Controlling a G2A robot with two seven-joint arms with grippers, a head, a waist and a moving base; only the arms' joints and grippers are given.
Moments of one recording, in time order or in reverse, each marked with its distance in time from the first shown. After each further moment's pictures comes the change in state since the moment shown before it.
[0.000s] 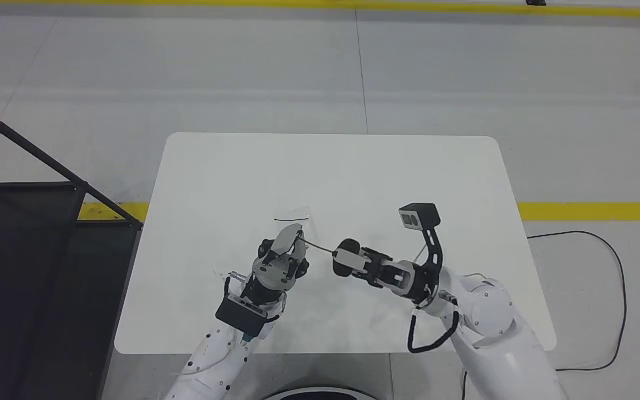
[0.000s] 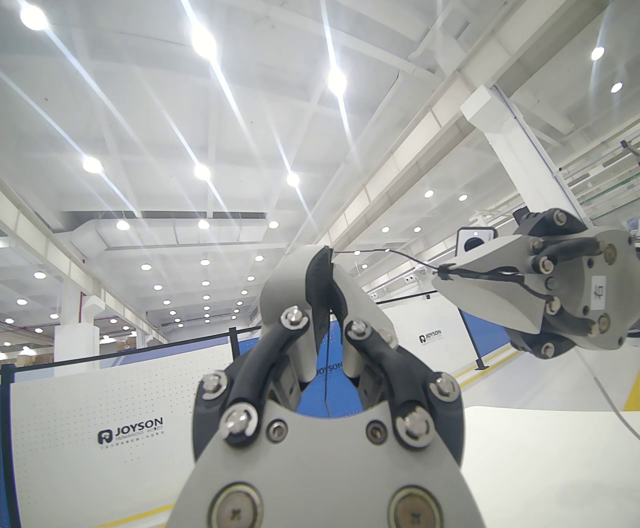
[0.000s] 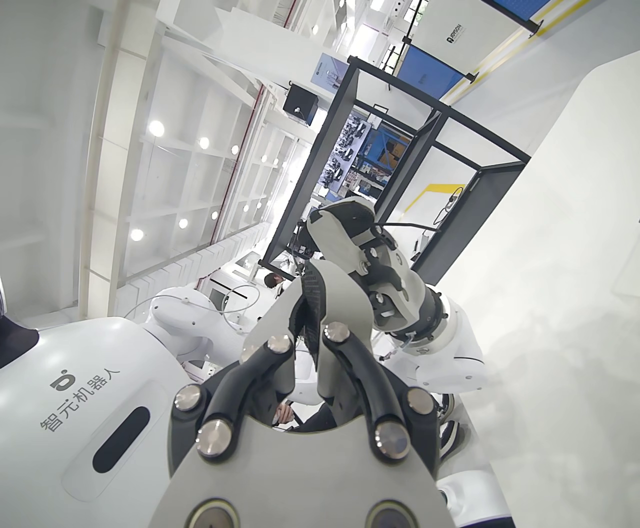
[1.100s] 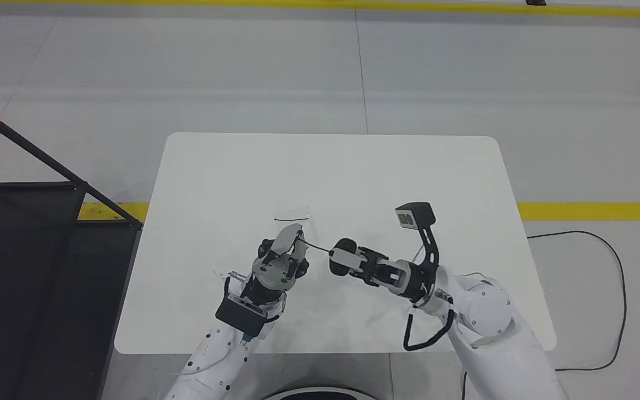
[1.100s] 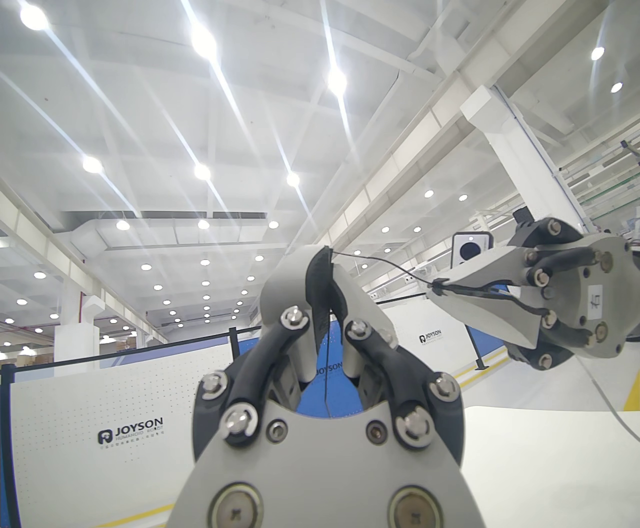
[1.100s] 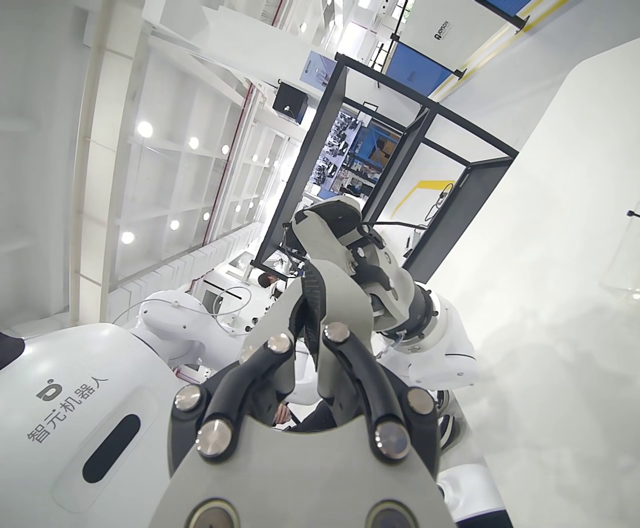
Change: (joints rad) left arm 0.000 0.000 0.000 0.000 0.000 0.000 0.000; right arm 0.008 0.002 -0.012 -0.002 -0.029 0.028 -0.015
